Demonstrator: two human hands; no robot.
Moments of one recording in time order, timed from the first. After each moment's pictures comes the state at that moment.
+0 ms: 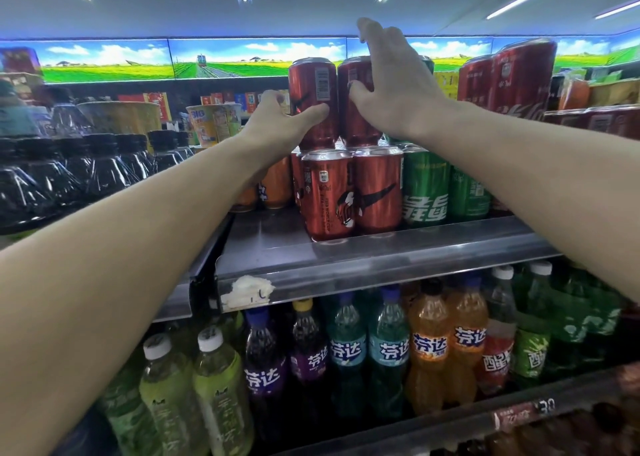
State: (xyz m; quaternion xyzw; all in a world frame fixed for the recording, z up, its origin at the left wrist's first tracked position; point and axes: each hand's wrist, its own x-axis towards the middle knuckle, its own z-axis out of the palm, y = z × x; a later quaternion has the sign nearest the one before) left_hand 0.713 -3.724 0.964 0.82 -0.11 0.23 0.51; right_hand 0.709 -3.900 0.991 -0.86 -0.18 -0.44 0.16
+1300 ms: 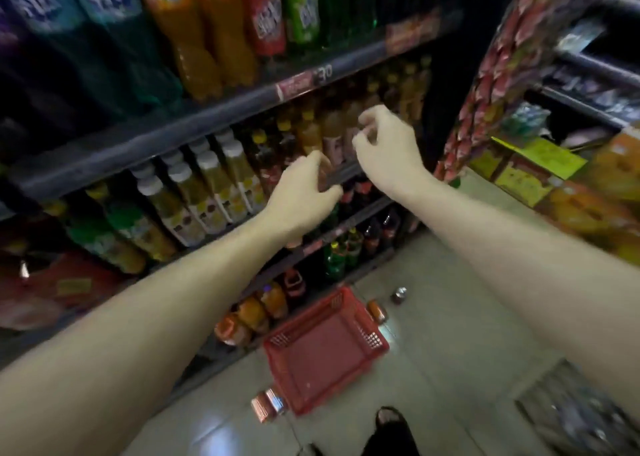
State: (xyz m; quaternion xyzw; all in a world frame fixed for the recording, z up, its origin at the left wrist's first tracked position) left_hand 0.478 -3.962 0.508 0.91 -0.27 -0.07 0.31; right_hand 0.453 -4.122 0.521 -0.89 0.15 -0.21 0.36
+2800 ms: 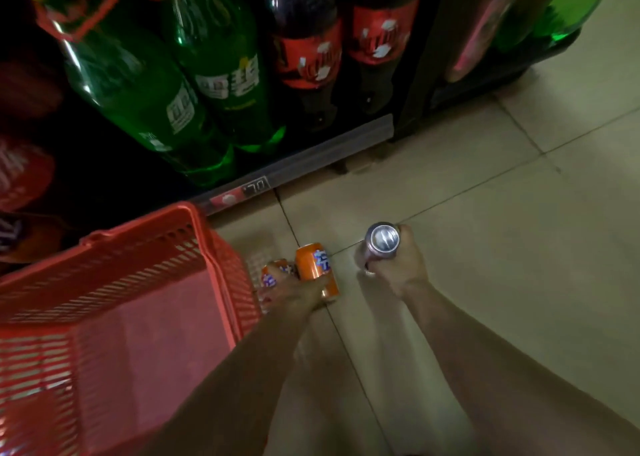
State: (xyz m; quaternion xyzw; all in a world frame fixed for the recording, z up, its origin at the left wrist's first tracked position) left_hand 0.477 -4.258 -0.600 0.78 0.38 -0.27 0.42; right_hand 0.457 -4.459 -0.518 -0.77 0.37 0.12 0.51
